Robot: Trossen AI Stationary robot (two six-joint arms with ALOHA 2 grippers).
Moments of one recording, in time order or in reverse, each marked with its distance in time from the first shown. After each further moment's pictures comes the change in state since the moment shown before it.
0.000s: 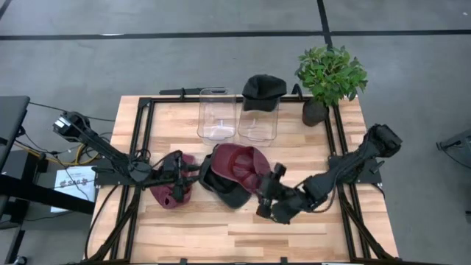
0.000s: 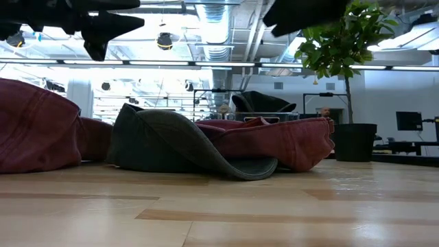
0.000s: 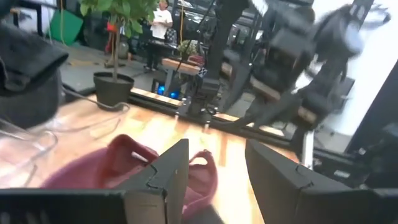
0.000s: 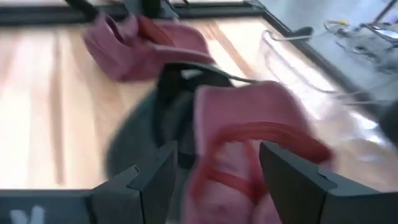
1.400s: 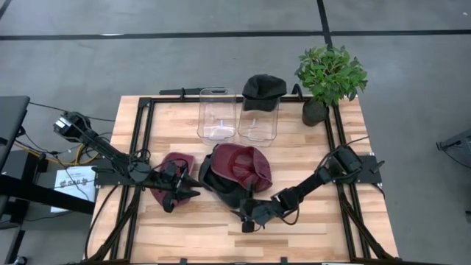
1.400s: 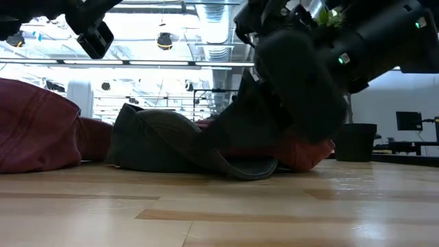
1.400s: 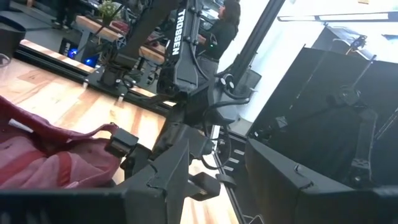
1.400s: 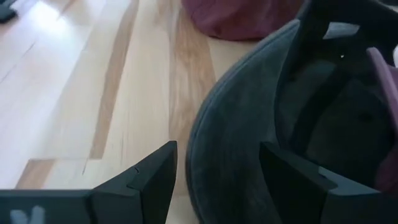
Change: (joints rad) left arm -0.005 0.017 0.002 0.029 0.324 -0.208; right arm -0.067 0.459 -0.083 0.779 -0.294 -0.347
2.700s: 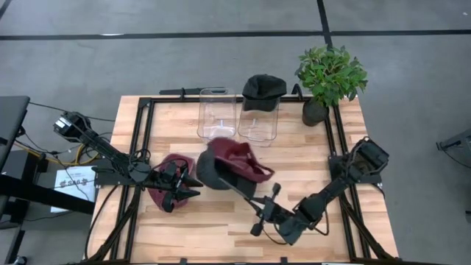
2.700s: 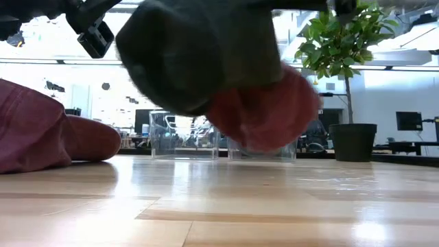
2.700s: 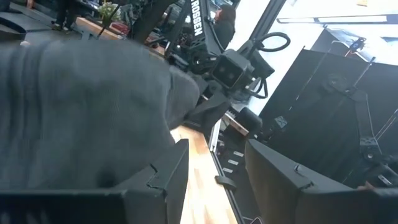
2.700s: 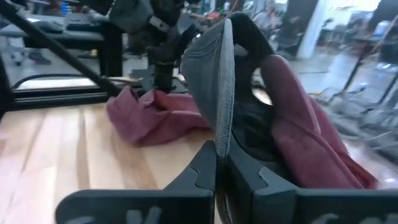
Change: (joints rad) left arm 0.000 0.000 0.000 0.008 0.000 0.000; right arm 0.208 -0.237 0.000 0.010 0.621 0.010
